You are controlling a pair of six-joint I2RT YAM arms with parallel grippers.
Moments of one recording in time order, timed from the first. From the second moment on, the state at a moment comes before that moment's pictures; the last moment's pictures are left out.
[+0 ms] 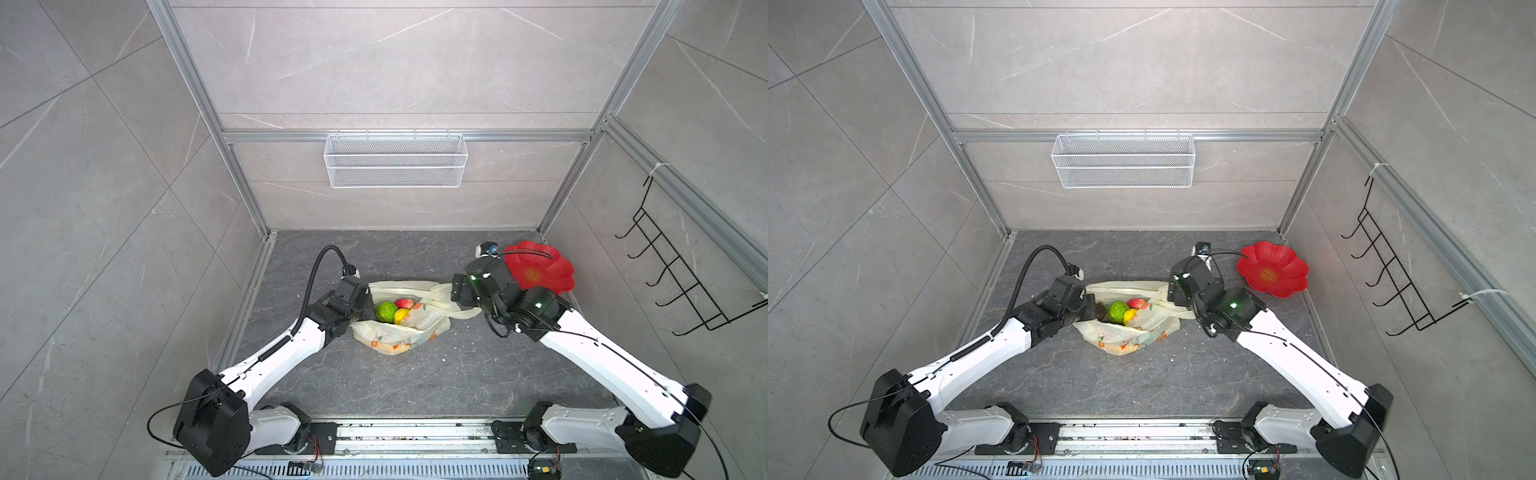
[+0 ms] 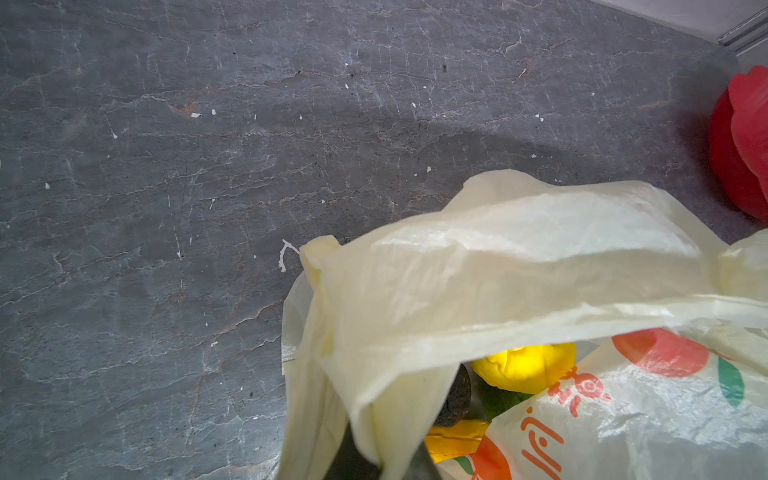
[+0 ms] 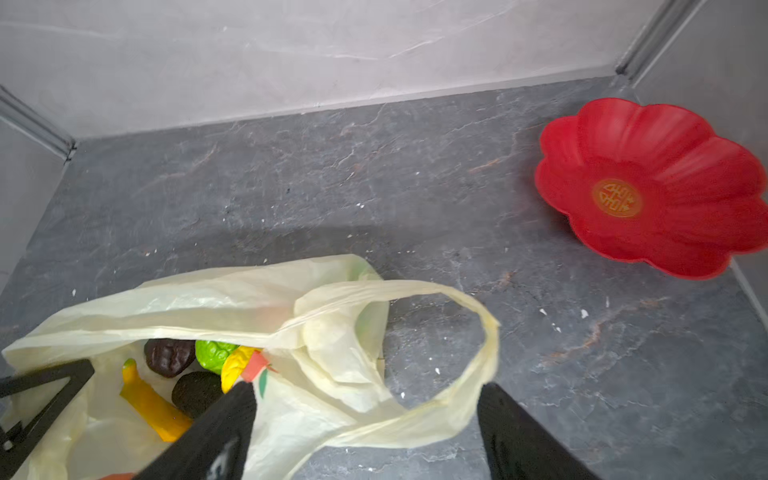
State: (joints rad) left arm -0.62 1.27 0.91 -0.46 -0.19 -0.56; right arm 0.78 1.30 1.32 -0.85 0.50 0.60
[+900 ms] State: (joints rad) left arm -0.66 1.20 0.87 -0.44 -0.21 -0.58; right arm 0.77 1.81 1.37 -0.79 0.43 0.73
